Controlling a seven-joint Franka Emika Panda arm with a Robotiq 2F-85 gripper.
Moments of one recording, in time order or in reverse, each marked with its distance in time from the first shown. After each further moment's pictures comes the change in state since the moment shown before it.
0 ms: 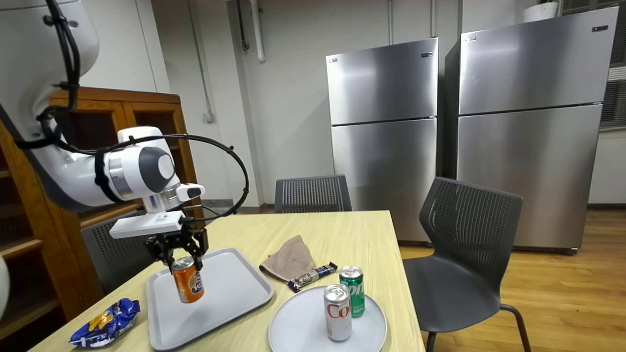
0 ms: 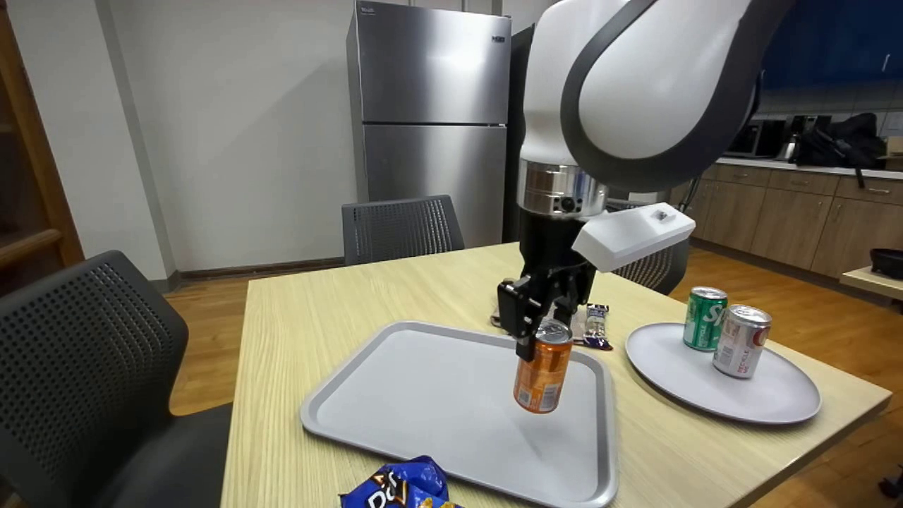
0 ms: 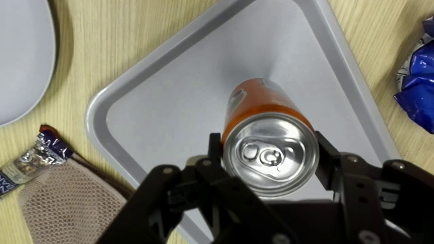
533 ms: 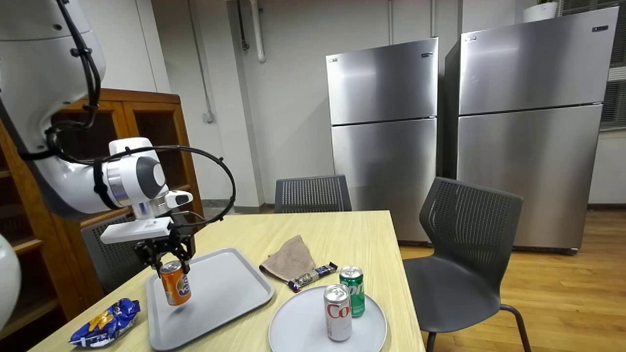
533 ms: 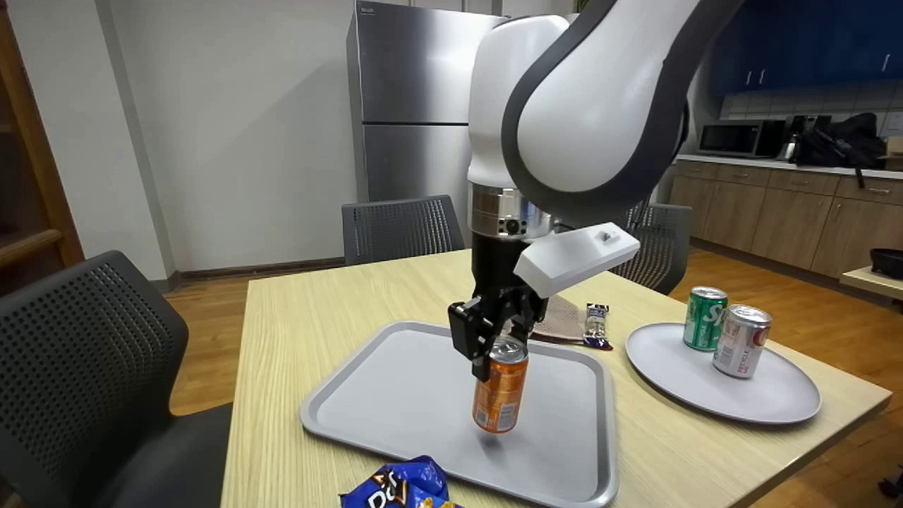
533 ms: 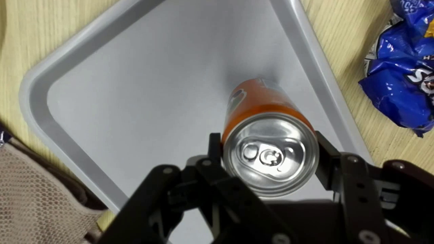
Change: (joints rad) arm 0.086 0.124 0.000 0.109 -0.032 0.000 0.070
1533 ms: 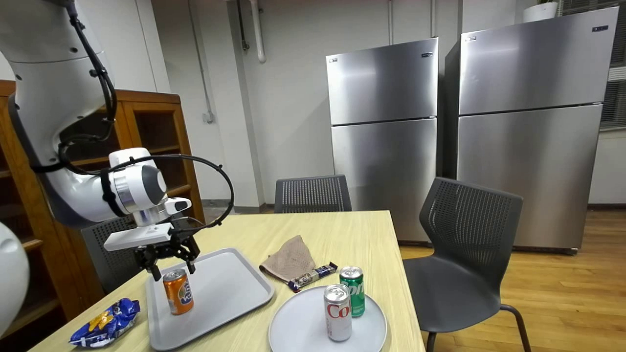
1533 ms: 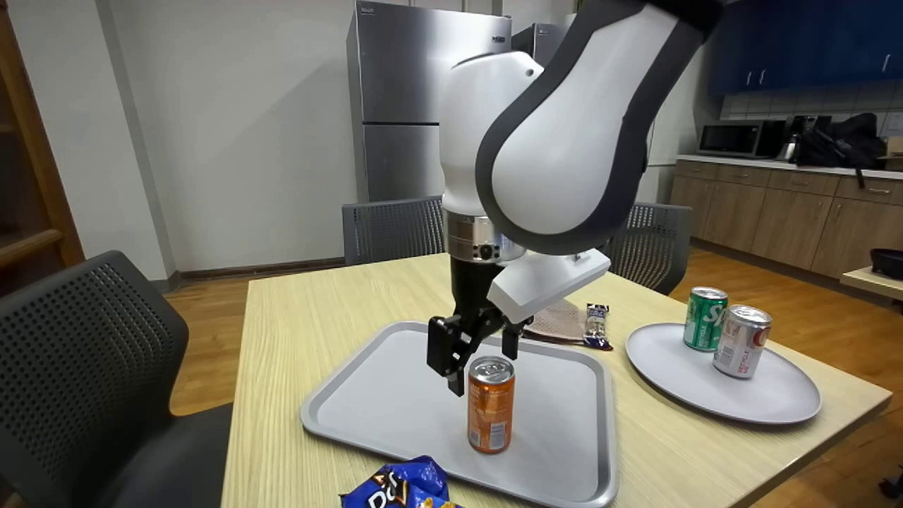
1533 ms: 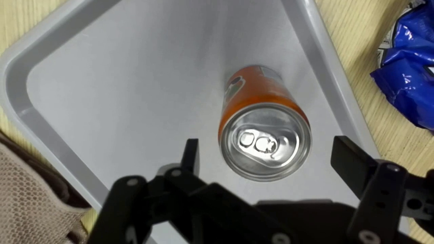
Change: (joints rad) arm 0.079 0.098 -0.060 0.080 -0.080 -0.002 0.072
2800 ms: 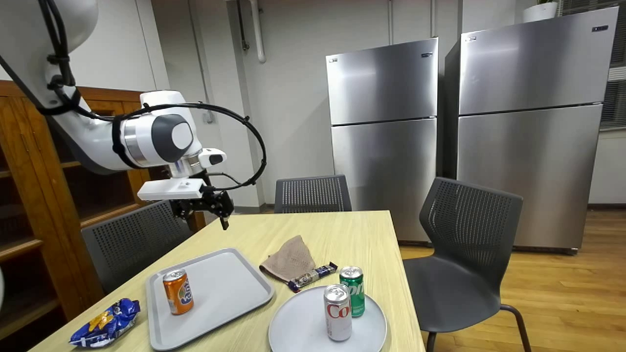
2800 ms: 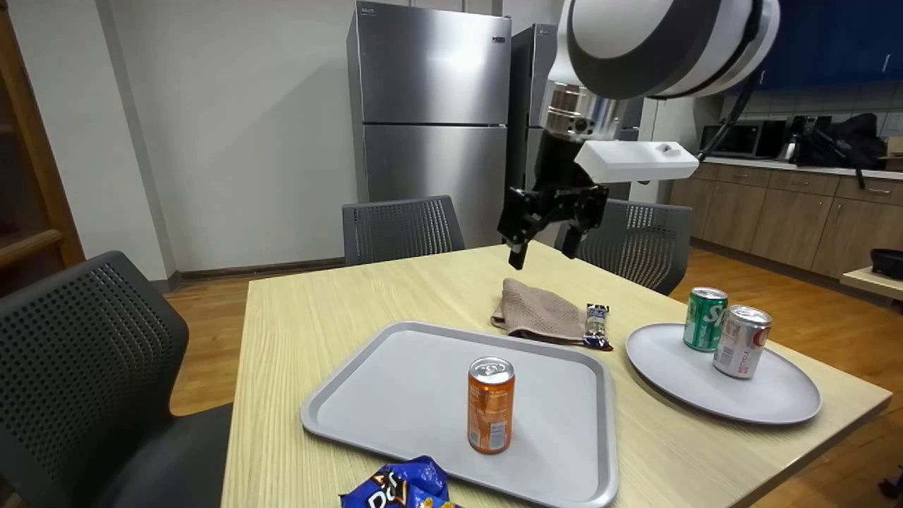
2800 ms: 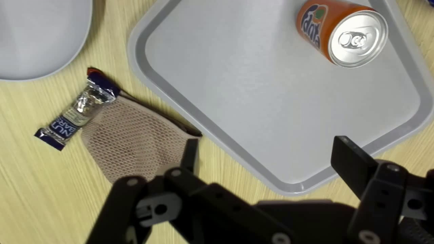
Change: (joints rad) arm -0.206 -0.332 -0.010 -0.131 0.254 0.000 -0.236
